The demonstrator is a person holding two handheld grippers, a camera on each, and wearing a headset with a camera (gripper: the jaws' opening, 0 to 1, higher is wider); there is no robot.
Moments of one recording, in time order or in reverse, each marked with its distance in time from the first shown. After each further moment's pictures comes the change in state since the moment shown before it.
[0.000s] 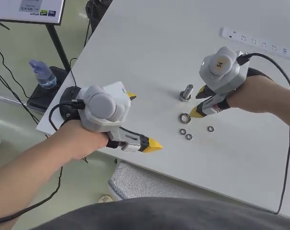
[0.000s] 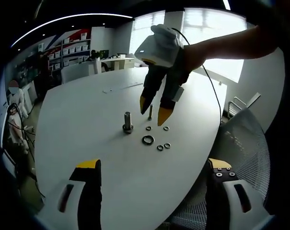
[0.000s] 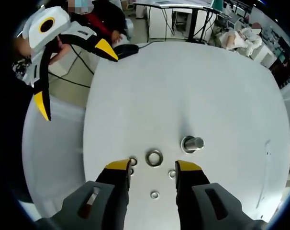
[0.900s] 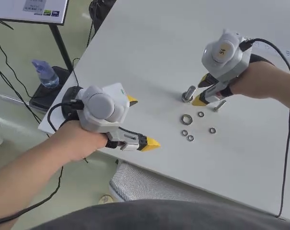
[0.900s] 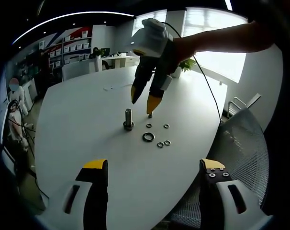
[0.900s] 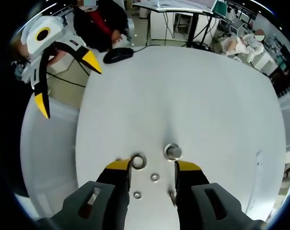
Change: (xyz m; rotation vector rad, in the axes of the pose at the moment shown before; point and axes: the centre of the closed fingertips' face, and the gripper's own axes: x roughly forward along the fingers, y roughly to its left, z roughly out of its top) left arm -0.002 0.002 -0.006 -0.019 0.009 -0.002; right arm -0.009 -0.027 0.012 -0.060 0.004 -0.022
